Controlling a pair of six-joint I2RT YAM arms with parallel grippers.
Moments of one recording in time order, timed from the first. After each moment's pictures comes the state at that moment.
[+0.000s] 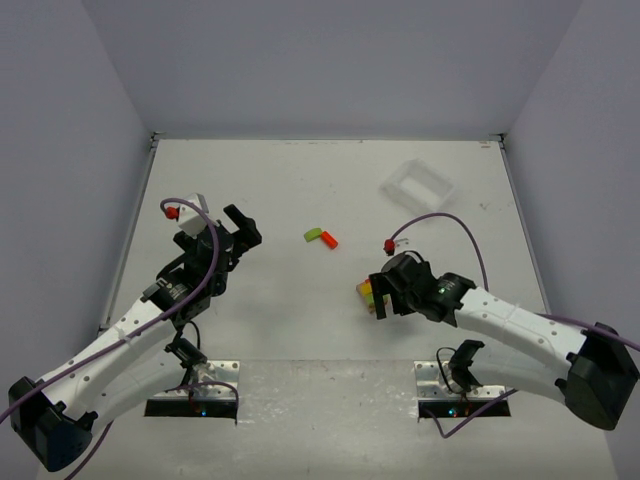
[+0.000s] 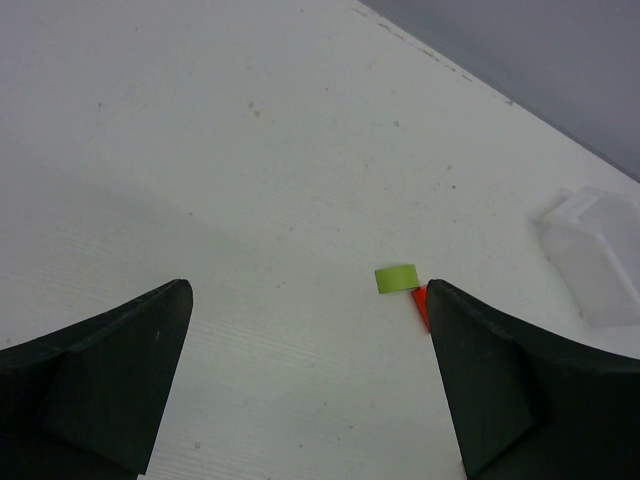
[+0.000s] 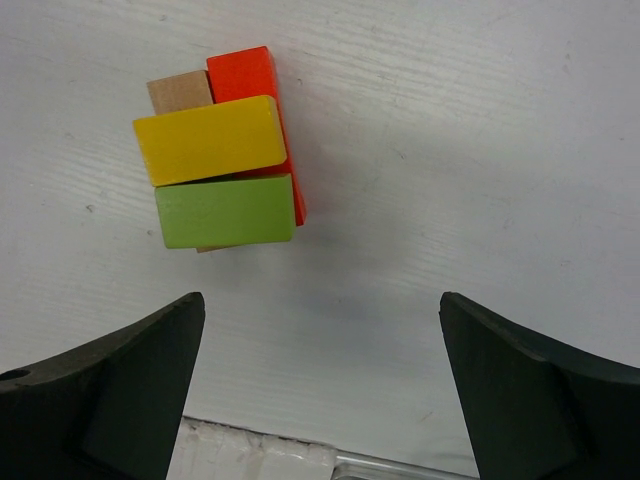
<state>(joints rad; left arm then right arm) -0.60 0.77 0.65 -0.32 -0.71 -0.76 0.81 1.03 0.54 -0.58 0.28 0.50</state>
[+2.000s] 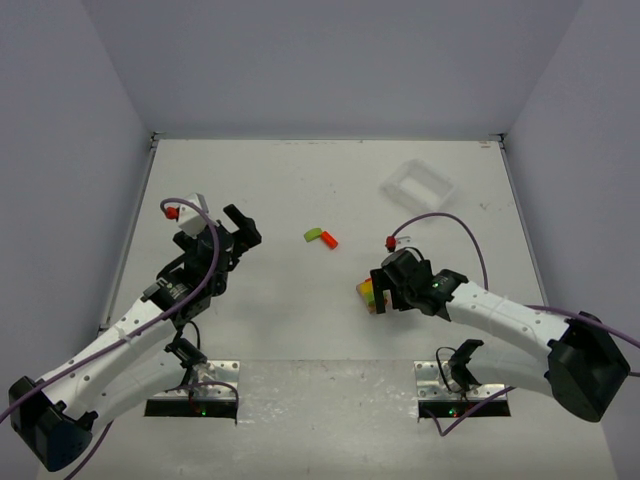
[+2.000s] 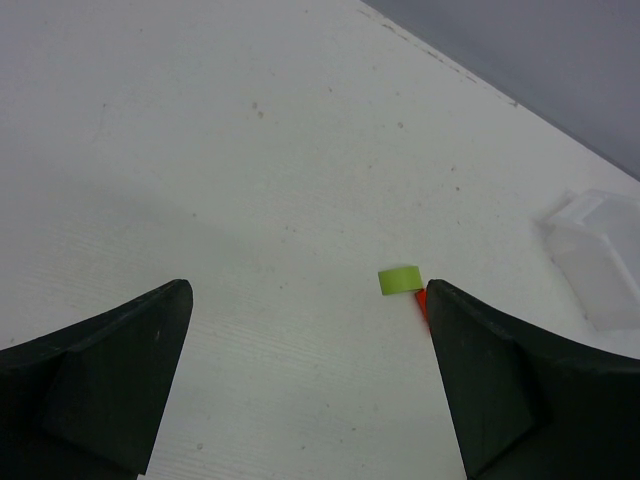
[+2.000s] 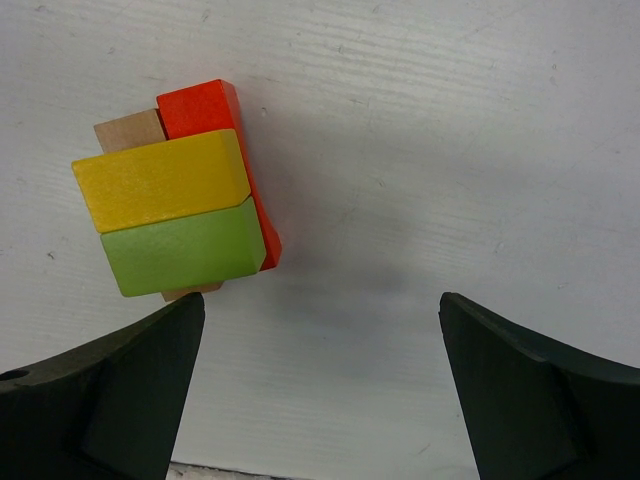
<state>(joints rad) -0.60 0.77 0.65 -0.32 -0.71 -0.76 0.74 1.12 0.51 -0.48 0.28 0.49</state>
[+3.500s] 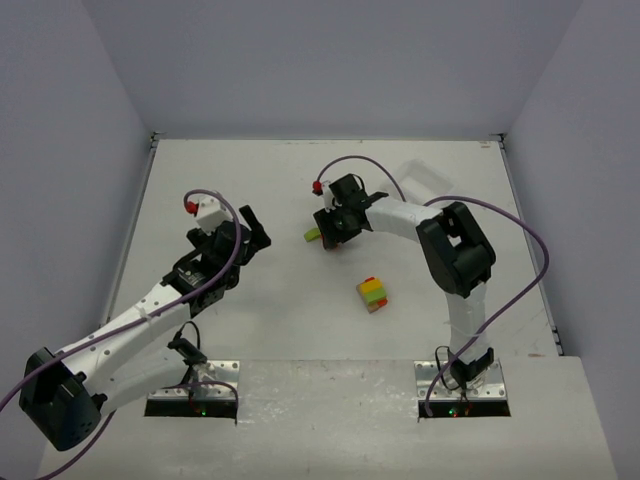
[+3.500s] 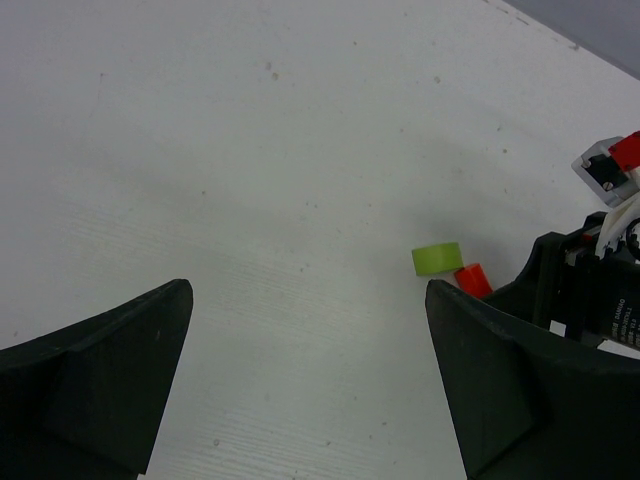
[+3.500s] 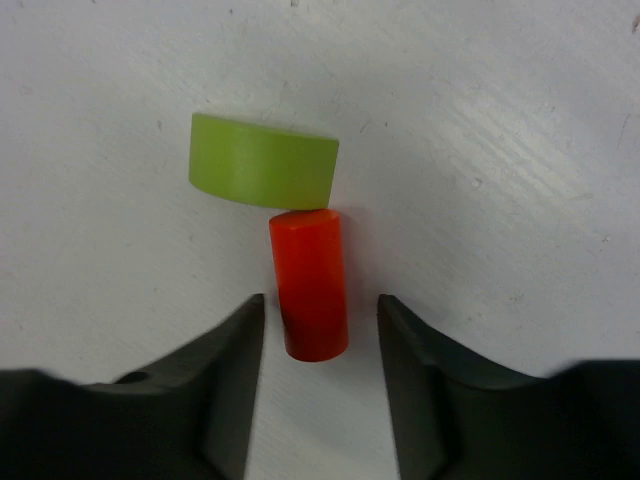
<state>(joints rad) -0.60 0.92 0.65 -0.29 -0.70 -0.74 0.58 2.06 1.34 -0.30 -0.16 0.05</state>
